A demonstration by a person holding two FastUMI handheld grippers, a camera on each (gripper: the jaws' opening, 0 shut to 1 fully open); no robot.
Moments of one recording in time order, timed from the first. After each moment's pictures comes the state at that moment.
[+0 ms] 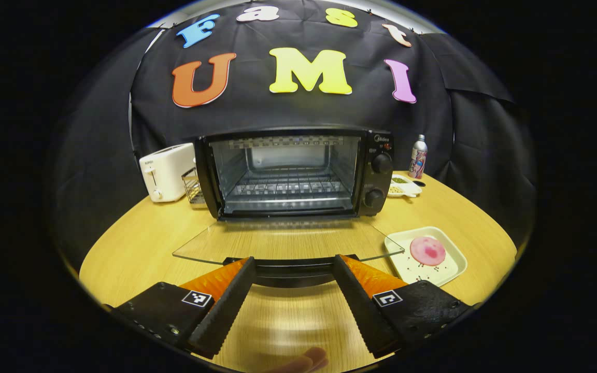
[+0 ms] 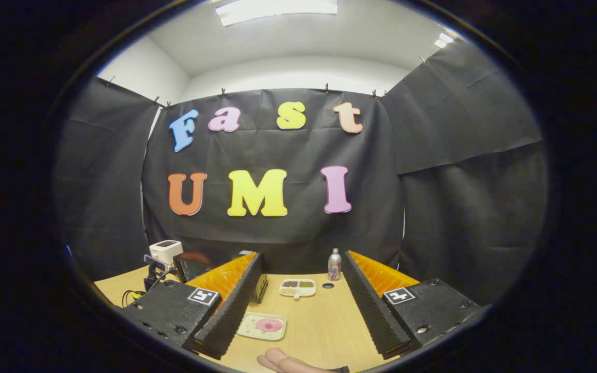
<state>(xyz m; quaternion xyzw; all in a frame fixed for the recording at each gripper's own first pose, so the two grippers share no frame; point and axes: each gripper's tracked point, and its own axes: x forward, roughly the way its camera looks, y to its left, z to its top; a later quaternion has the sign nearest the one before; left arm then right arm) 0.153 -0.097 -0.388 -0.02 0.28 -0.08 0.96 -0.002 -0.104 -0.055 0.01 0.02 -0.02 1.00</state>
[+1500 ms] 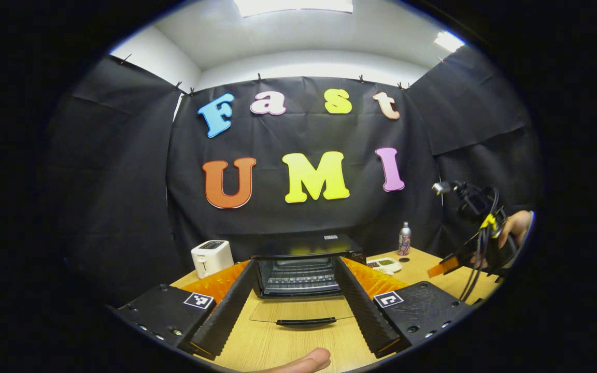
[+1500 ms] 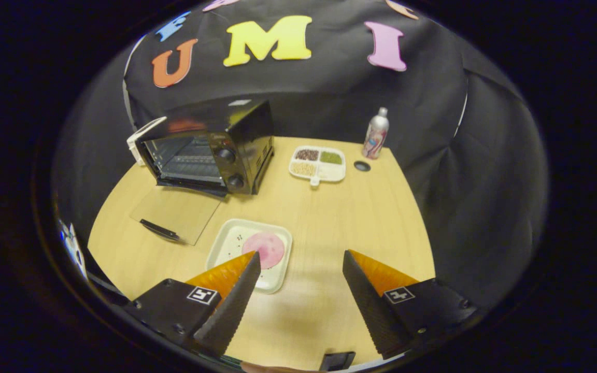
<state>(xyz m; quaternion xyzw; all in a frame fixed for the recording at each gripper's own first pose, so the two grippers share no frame) 0.054 -0.050 -0.126 -0.01 0.01 -0.04 1.00 0.131 -0.088 -0.310 -0.01 0.47 0.02 0.88</state>
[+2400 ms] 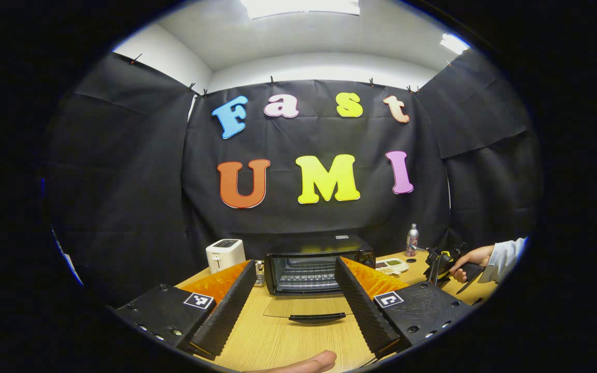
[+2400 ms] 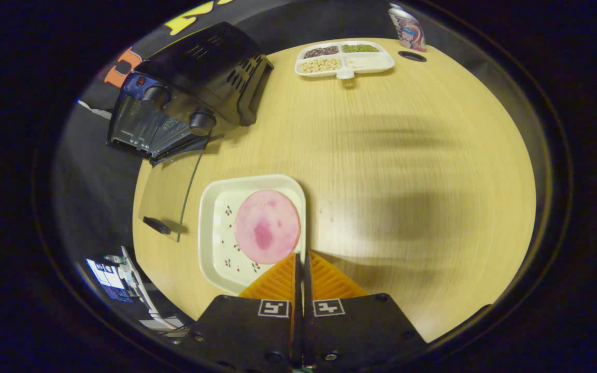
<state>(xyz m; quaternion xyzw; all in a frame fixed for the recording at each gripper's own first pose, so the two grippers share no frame) 0.033 -0.023 -0.133 -0.02 0.02 -0.01 1.00 0.142 -0.055 -0.432 0.16 0.65 0.11 0.74</state>
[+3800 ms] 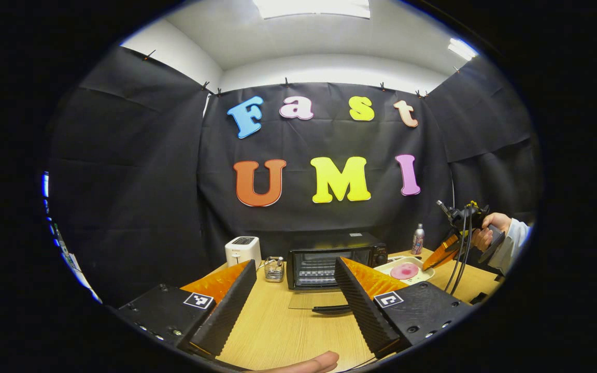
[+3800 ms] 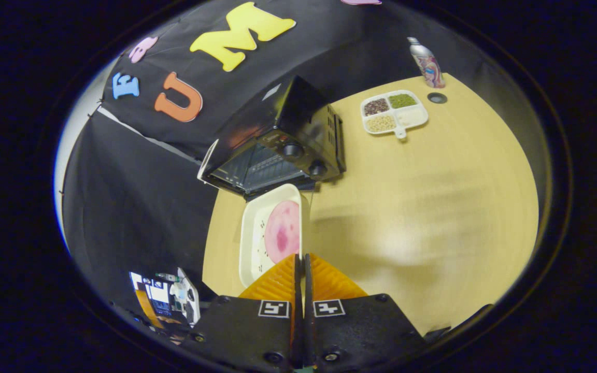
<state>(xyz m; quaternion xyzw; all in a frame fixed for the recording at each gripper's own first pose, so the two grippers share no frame) -0.011 0.046 -0.131 -0.02 0.02 0.01 1.00 0.142 0.029 -0.281 0.27 0.54 0.19 0.78</state>
